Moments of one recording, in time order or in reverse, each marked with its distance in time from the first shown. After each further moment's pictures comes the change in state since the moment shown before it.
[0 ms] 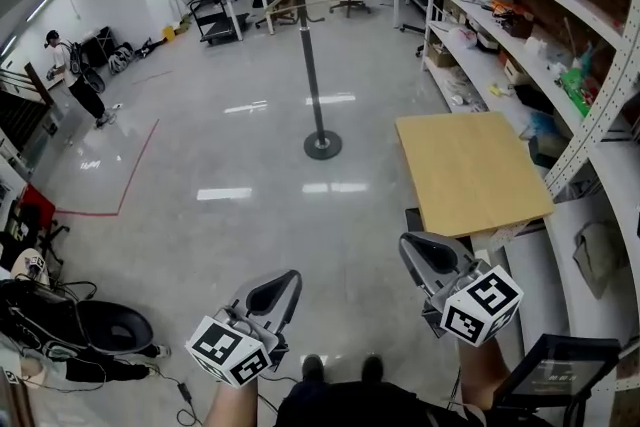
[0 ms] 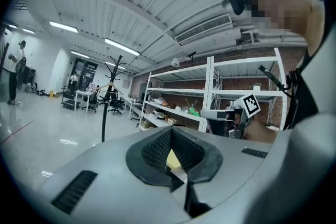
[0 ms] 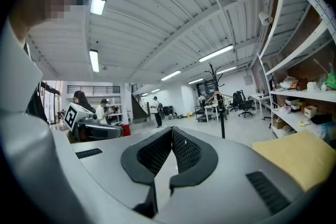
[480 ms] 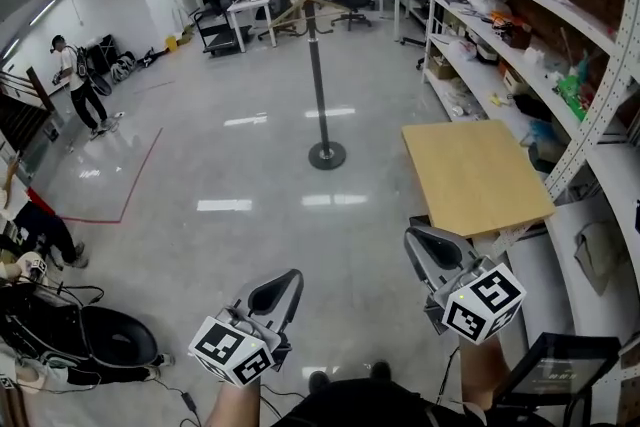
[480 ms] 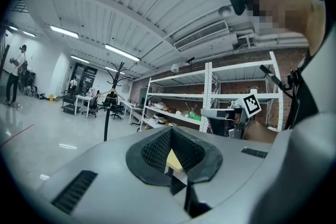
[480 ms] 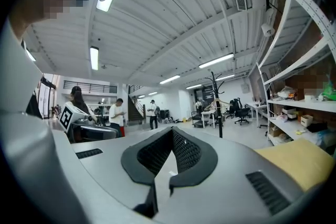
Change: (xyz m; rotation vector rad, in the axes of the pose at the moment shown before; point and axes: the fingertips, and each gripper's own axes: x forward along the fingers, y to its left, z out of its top) left arm -0.043 0.016 0.013 0.013 -0.053 -0.001; right arm 0.011 0.039 0.019 -0.052 -0.050 -0.044
